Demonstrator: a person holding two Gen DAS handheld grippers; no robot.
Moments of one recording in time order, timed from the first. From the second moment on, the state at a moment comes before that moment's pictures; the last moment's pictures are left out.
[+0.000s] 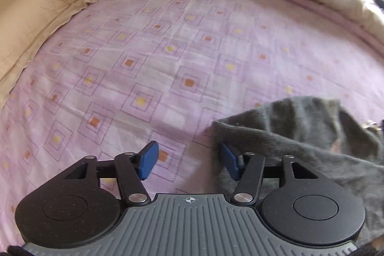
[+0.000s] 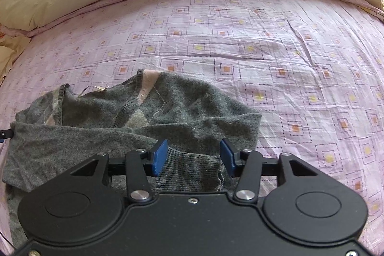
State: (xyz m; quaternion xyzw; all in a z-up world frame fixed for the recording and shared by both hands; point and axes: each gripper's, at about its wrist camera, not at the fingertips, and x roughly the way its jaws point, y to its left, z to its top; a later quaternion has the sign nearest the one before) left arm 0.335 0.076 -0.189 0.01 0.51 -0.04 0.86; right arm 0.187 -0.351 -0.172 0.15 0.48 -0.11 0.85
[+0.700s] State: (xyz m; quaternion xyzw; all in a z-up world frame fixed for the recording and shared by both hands) left arm 0.336 0.052 -0.195 0.04 0.51 -0.07 0.86; right arm 0.182 -0.342 -0.181 0.14 0.50 -0.10 0.85
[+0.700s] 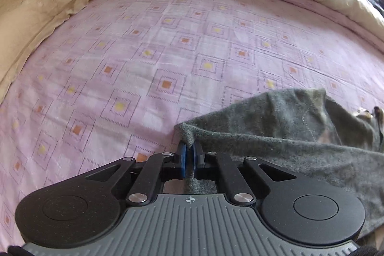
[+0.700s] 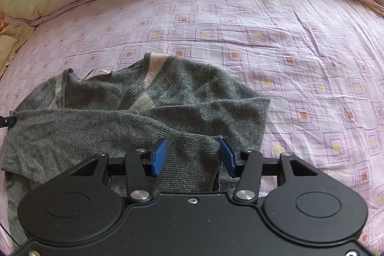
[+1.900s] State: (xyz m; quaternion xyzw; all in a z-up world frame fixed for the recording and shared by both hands) left arm 0.125 0.094 -0.168 0.06 0.57 -0.20 0.79; right arm 0.015 -0.287 -0.151 0.20 0.52 -0.12 0.82
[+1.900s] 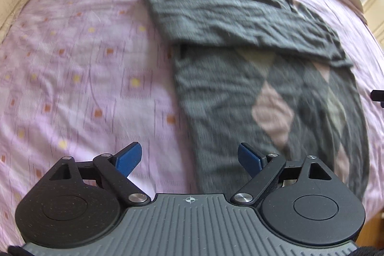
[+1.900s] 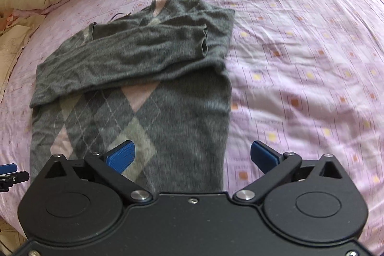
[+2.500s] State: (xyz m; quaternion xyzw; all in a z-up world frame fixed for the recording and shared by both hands) left arm 0.018 0.091 -0.204 0.04 0.61 -0.17 0.78; right arm -0.077 -0.240 -0.198 0.20 0.59 0.03 0.78
